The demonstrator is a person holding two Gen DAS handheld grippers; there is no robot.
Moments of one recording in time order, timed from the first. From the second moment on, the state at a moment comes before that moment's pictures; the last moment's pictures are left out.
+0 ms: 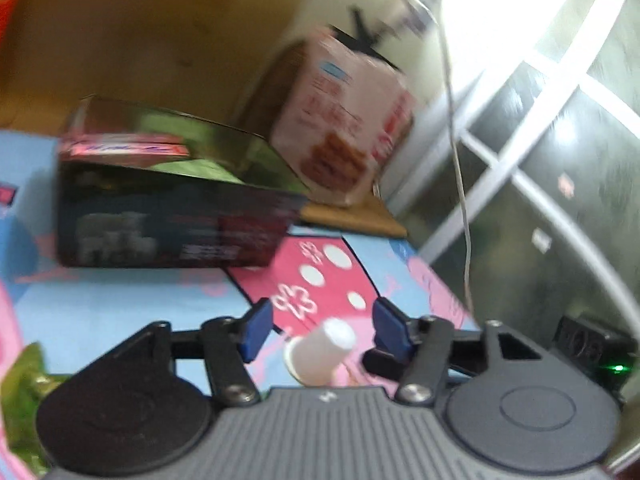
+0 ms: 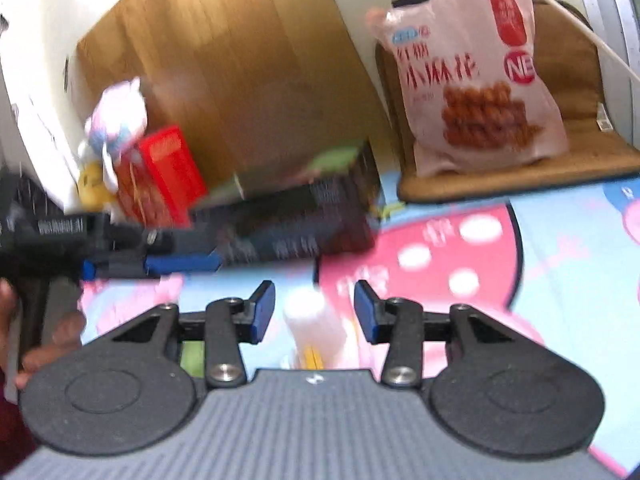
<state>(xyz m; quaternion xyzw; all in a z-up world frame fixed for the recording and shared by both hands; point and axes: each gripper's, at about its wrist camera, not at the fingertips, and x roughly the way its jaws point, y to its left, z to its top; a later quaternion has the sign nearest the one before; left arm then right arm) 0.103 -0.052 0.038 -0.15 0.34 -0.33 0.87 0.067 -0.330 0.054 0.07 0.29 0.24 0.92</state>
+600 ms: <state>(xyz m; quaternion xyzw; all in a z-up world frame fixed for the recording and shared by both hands) 0.097 -0.096 0.054 -0.05 0.31 -0.29 0.90 0.079 -0.297 0.047 -0.08 0.21 0.26 0.94</state>
